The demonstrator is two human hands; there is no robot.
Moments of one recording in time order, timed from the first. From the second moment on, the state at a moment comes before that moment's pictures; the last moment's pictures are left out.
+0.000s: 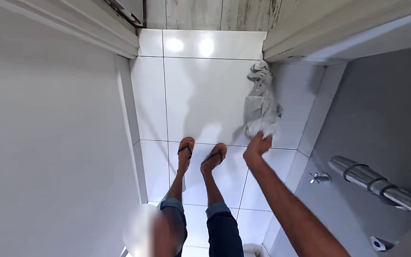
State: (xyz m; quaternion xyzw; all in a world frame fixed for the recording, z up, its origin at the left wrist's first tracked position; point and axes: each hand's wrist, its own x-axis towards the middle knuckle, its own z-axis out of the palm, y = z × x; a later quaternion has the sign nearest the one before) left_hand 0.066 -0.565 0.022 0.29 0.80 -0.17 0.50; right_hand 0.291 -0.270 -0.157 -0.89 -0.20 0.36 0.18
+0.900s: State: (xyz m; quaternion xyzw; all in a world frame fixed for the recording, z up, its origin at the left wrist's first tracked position) left_hand 0.047 -0.584 -0.007 0.36 0.76 -0.26 0.48; right_hand 0.424 -0.464 -0.206 -0.92 -0.16 0.35 -0.05
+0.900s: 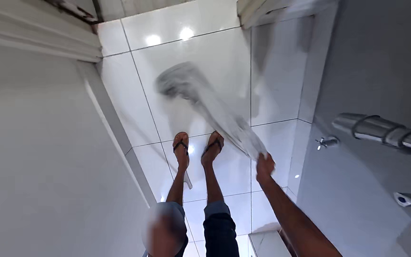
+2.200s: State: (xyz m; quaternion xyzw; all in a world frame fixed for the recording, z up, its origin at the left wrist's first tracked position) left_hand 0.058 -0.611 0.063 0.45 0.68 -0.17 0.56; right_hand 0.436 -0.664 -0.040 -0.90 0.07 0.40 0.16
